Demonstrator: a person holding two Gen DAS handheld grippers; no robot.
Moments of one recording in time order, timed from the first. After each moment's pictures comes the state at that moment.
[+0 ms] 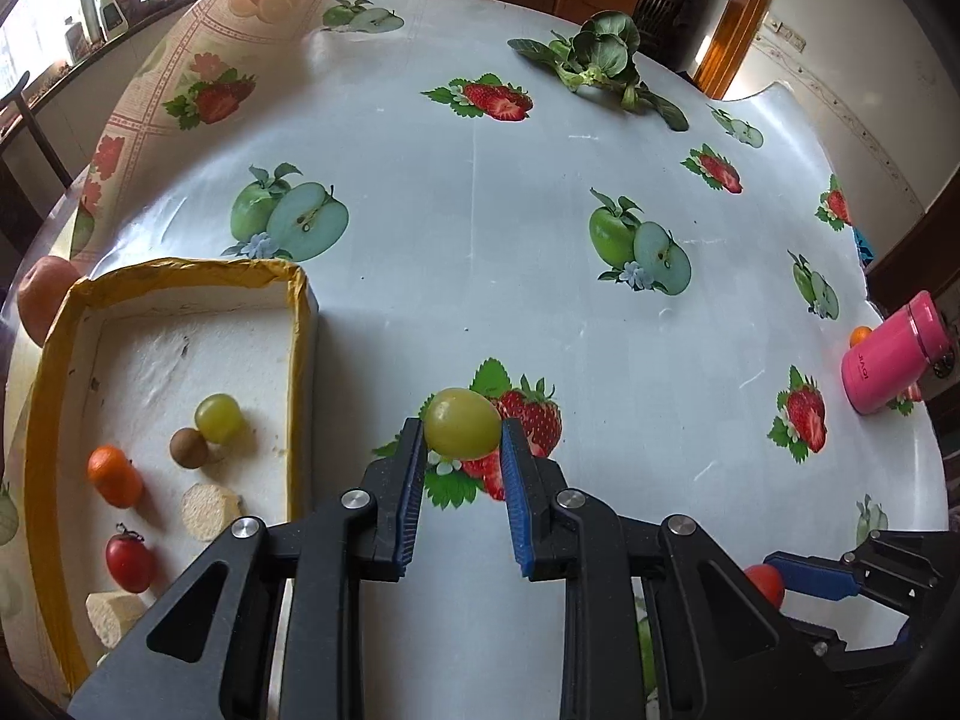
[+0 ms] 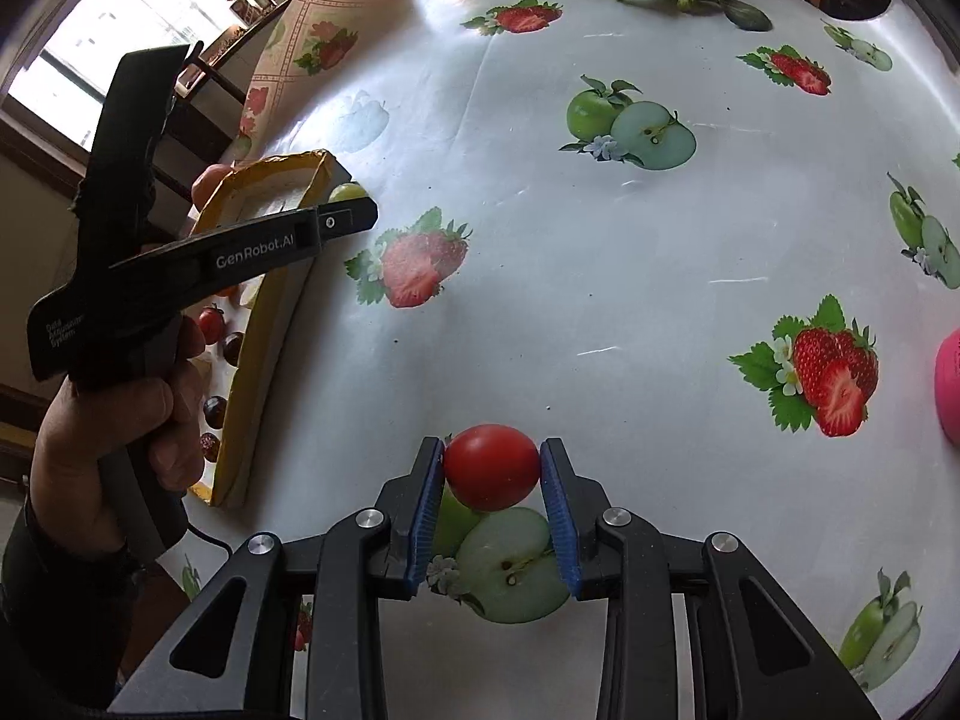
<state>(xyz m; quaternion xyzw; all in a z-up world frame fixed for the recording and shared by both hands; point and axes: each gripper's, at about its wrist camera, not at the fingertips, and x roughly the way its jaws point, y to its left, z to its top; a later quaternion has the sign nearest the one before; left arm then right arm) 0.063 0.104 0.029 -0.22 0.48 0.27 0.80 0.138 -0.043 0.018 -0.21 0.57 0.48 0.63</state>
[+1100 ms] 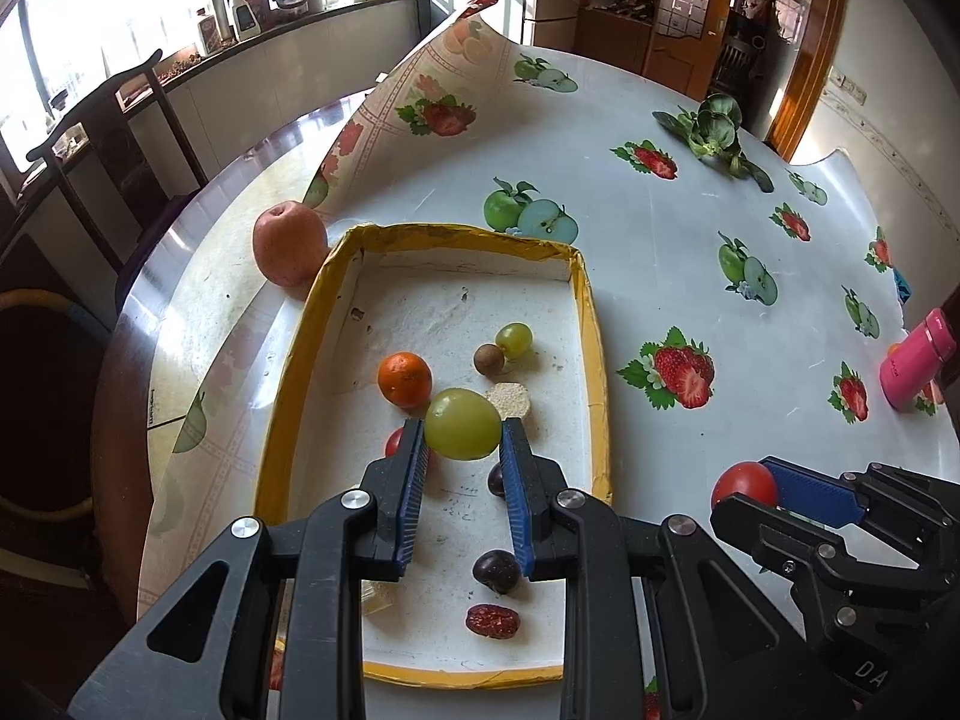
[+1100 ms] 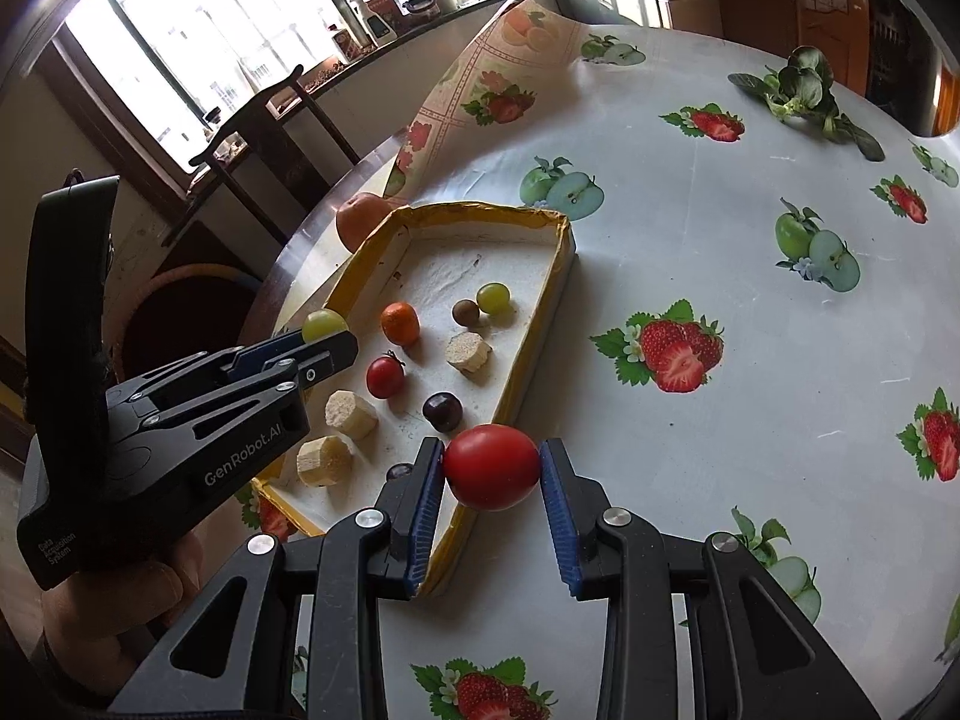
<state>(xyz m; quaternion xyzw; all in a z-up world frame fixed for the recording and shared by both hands) -0.092 0.133 0.075 -0.21 0.44 0.37 0.79 0.022 0.029 0.070 -0.16 0.50 0.55 0.65</state>
